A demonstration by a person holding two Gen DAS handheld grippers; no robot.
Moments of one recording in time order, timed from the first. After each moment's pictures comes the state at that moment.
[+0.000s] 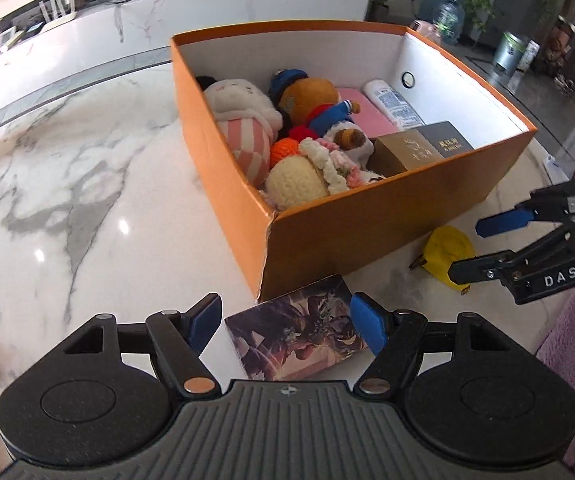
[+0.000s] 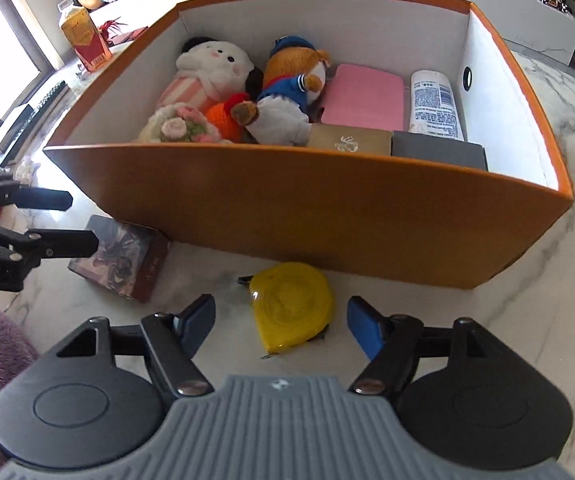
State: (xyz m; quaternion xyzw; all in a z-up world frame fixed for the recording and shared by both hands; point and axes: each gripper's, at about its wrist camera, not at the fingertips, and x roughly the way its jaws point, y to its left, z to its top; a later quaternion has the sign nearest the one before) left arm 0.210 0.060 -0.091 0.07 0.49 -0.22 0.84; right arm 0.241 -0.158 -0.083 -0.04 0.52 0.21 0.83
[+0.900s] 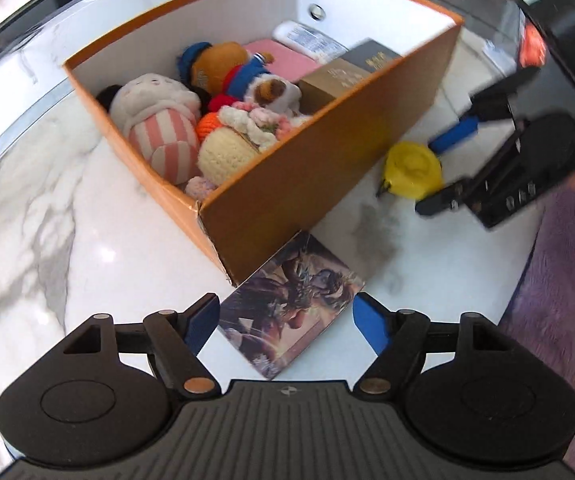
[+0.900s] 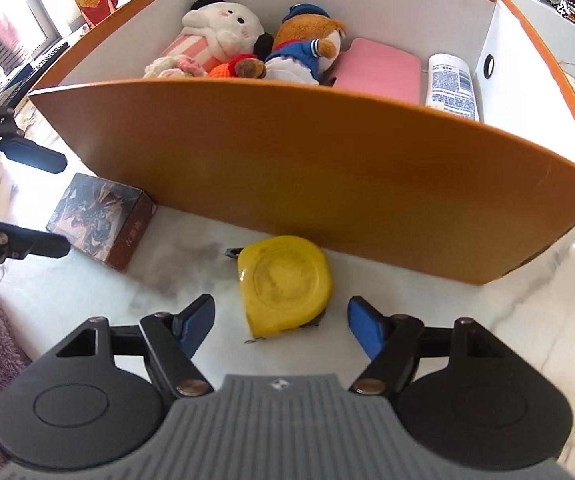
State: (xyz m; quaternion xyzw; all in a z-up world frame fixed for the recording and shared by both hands) left arm 0.203 0.042 -0.093 0.23 0.50 -0.32 0.77; right arm 0.239 -0.157 -0.105 -0.08 0.52 0.22 0.82
